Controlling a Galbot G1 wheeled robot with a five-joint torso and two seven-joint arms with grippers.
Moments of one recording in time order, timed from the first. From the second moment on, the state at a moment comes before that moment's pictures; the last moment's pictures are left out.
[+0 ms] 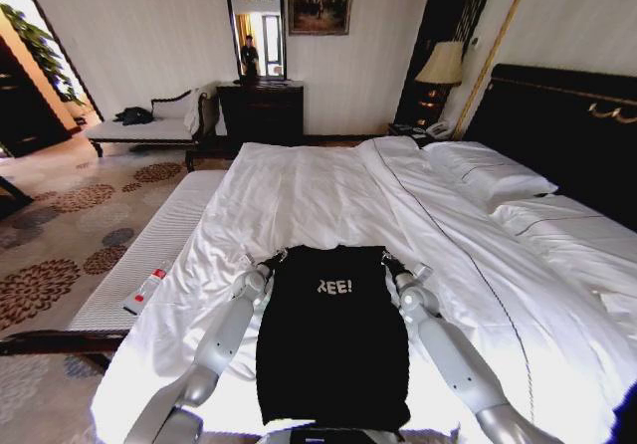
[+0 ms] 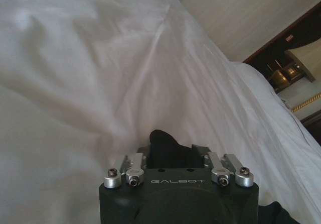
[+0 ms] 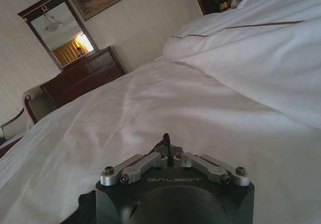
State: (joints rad) left arm 0.68 -1.41 -0.21 -1.13 -1.07 0.27 -0.13; right arm -0.90 1.10 0.30 1.37 1.01 -0.05 0.15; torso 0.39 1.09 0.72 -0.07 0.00
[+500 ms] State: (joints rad) left arm 0.67 -1.38 -0.21 -1.17 -1.06 0.26 -0.11; right arm -0.90 1.09 0.30 1.41 1.03 -0.05 0.17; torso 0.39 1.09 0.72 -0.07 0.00
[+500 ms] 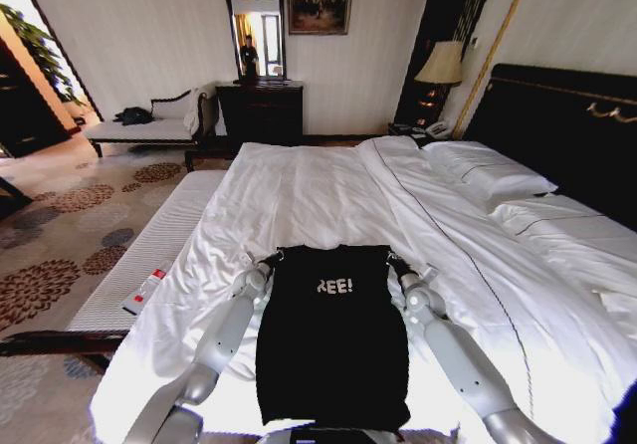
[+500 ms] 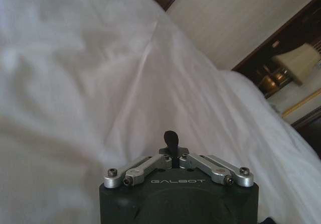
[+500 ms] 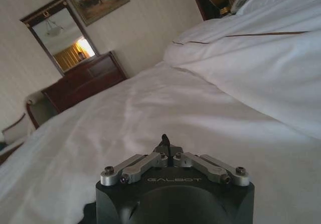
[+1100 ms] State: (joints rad) left arm 0.54 -1.17 -0.26 -1.36 -1.24 0.28 -0.16; right arm -0.63 0.97 0.12 1.46 1.28 -0.04 0.19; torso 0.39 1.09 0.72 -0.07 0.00
